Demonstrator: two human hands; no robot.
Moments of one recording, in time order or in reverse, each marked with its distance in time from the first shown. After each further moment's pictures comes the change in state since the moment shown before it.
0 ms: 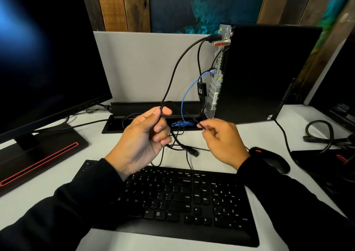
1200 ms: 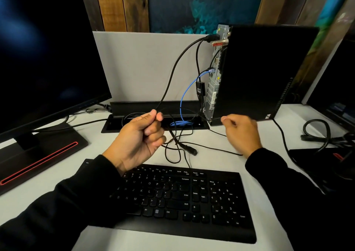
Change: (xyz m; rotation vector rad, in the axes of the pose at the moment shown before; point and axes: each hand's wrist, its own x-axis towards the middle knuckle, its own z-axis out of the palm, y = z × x) left_hand 0.004 0.002 -0.009 -0.041 0.056 -0.101; right_hand 0.010 0.029 -0.033 -0.176 0.124 0.347
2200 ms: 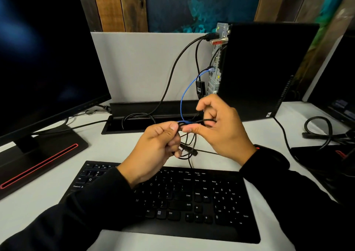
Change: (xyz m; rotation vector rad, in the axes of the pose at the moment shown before) left_hand -0.009 -0.028 0.017 0.368 -0.122 0.109; right_hand -0.035 -0.081 -0.007 0.494 -0.178 -0.462
